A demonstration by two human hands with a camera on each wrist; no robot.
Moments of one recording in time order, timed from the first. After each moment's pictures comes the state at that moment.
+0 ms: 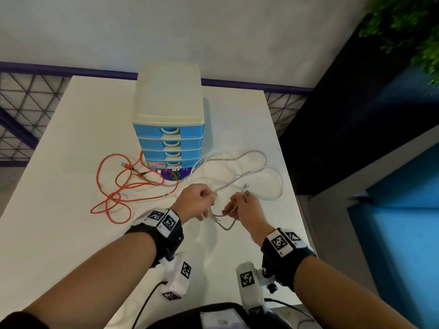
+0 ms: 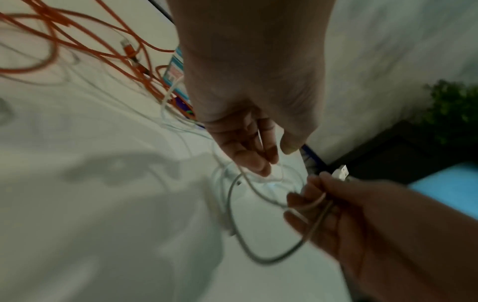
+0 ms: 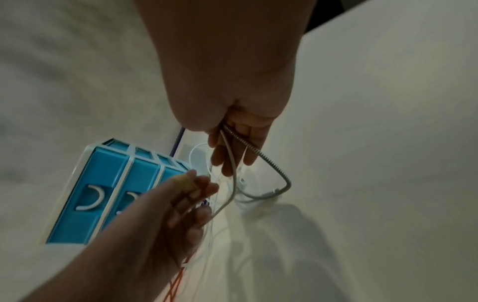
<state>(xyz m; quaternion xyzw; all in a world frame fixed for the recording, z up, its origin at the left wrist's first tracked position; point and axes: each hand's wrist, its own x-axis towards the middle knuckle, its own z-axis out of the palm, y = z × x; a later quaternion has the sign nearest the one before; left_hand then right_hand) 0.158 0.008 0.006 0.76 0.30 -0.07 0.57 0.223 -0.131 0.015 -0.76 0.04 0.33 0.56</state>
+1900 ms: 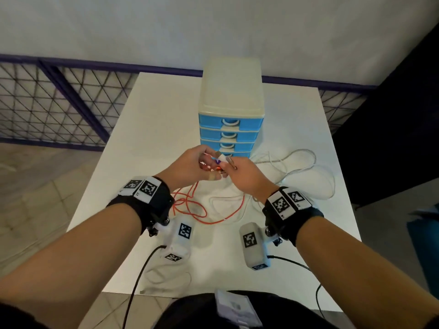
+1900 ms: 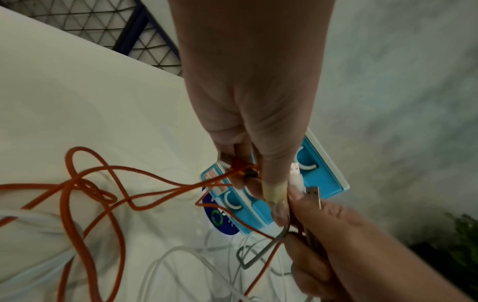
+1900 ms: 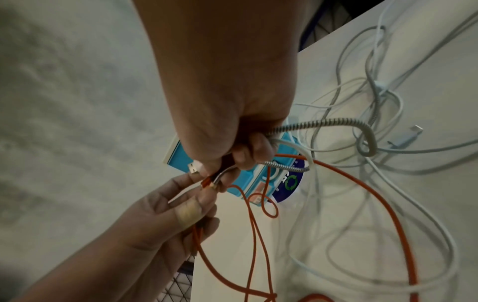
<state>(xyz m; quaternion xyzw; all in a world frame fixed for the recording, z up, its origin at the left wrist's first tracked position) 0.085 0.120 0.062 0.78 0.24 0.03 0.58 0.191 -0.008 0.055 -0.79 -0.40 0.30 0.35</state>
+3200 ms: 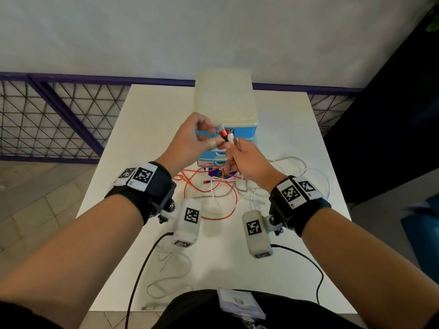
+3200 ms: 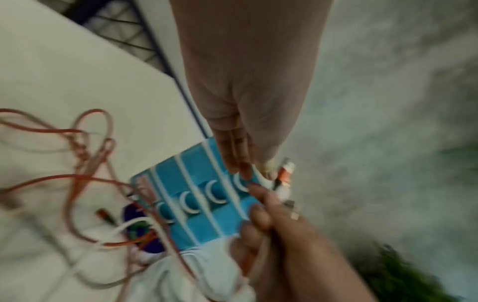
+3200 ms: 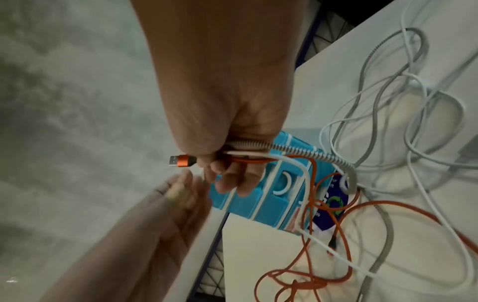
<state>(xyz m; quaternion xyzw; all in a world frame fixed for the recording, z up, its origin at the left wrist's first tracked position) 0.124 0.138 0.109 0.79 0.22 0.18 0.54 0.210 0.003 0.101 -0.73 -0.28 0.35 0.51</state>
